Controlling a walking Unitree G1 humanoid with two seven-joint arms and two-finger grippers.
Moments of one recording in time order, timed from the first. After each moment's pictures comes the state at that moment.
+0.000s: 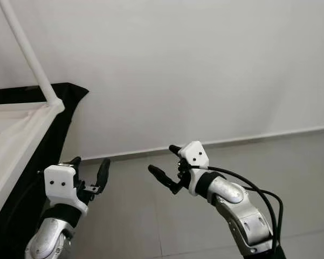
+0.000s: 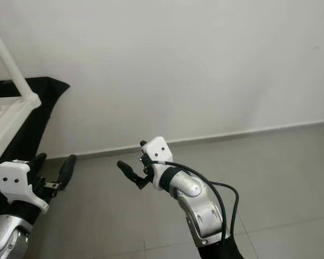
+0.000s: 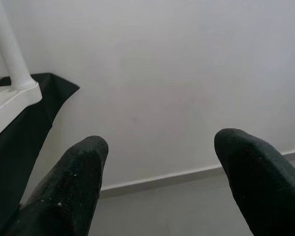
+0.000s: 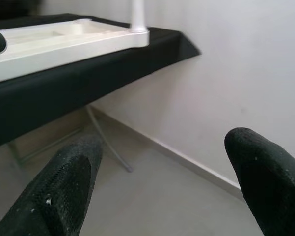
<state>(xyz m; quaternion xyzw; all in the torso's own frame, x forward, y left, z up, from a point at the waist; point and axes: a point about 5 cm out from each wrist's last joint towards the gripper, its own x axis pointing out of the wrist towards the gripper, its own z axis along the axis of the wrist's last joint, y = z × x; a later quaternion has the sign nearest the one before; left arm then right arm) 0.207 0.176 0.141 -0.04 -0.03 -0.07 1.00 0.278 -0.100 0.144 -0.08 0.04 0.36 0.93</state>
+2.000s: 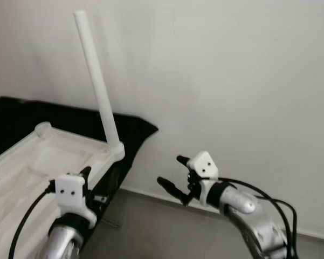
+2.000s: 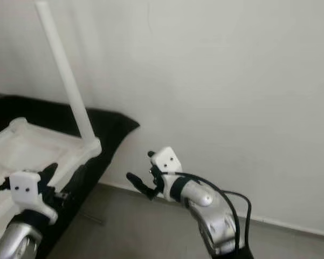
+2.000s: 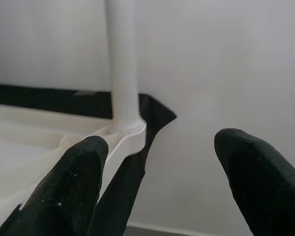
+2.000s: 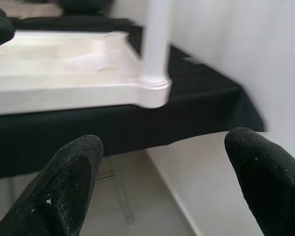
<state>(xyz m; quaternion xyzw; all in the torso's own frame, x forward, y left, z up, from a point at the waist) 0.209 0.172 0.143 -0.04 -0.04 -0.07 1.00 0.277 -0.106 0.146 -0.11 0.02 0.39 0.92</state>
